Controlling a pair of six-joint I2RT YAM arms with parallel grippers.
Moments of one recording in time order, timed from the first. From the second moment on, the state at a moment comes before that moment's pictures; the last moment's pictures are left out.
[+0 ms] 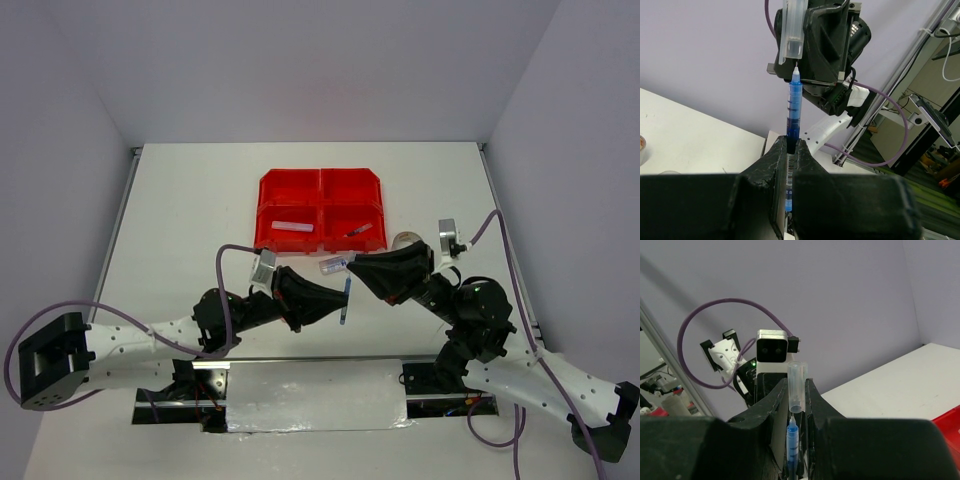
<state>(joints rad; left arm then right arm) -1.13 1.06 0.41 1.11 0.19 -0.59 0.93 0.50 0.50 0.51 -0.15 0.52</state>
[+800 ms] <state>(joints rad) -1.12 1.03 0.41 1.09 0.20 -0.58 0.94 0.51 0.51 0.51 -0.17 0.51</state>
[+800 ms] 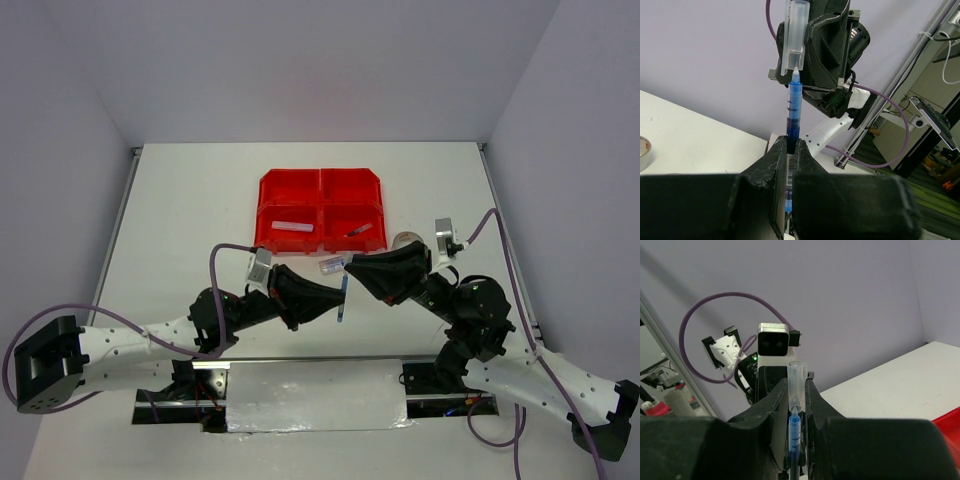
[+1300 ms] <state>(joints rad) -1.10 1.00 0.41 1.06 0.20 -0.58 0.94 0.53 0.51 0.50 -0.21 0.50</state>
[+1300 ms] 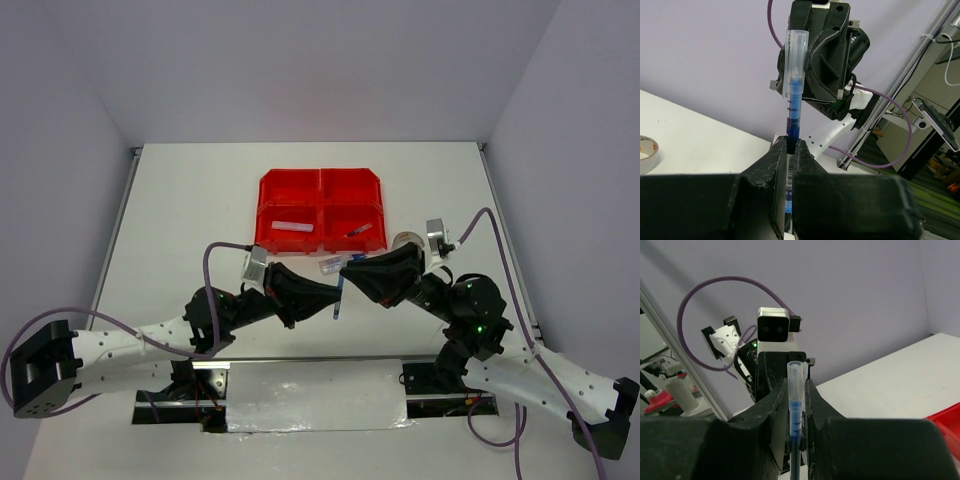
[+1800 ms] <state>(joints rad) -1.09 0.94 0.41 0.96 0.20 -0.50 0.94 0.56 0.52 0.47 -0.23 0.51</state>
